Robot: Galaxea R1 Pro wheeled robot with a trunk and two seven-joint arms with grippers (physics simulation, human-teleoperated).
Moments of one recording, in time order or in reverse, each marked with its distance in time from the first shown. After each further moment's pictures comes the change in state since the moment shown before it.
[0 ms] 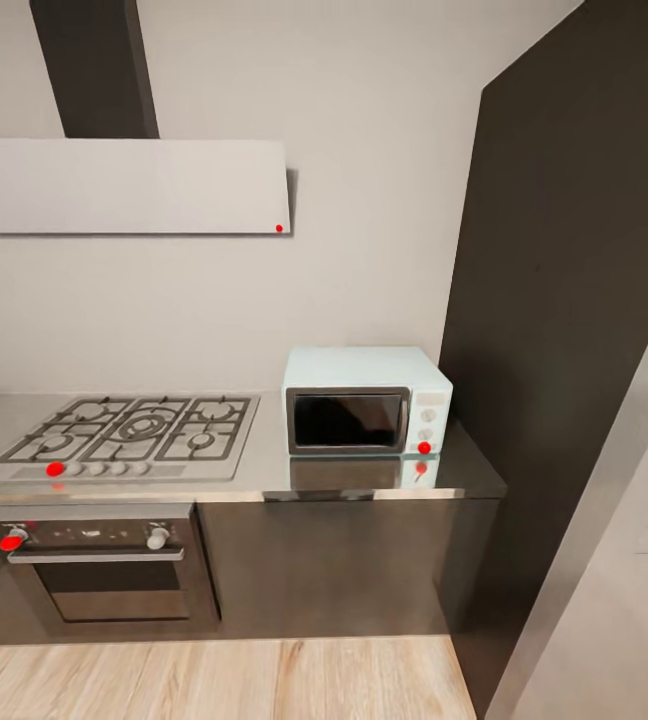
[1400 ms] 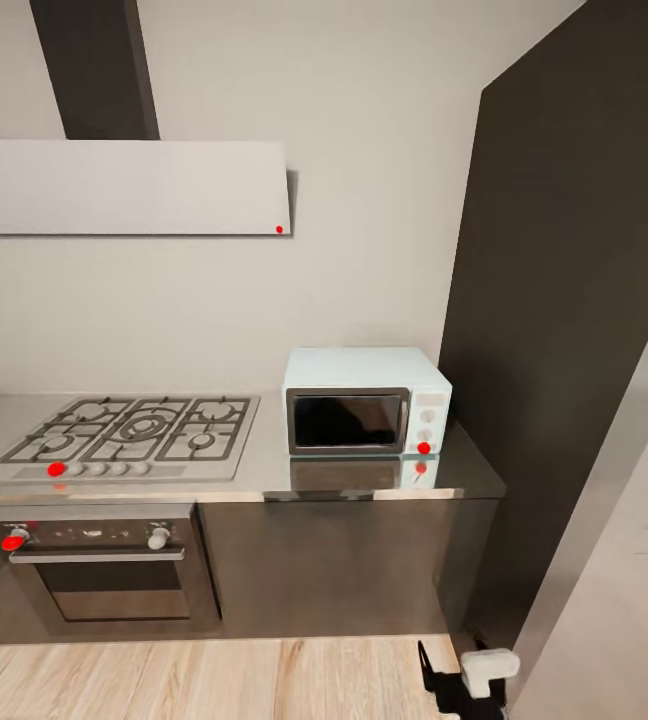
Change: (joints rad) left arm 0.000 0.001 -0.005 0.003 0.000 -0.009 -0.002; right arm 0.000 0.005 0.130 -0.952 0.004 -0.098 0.001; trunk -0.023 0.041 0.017
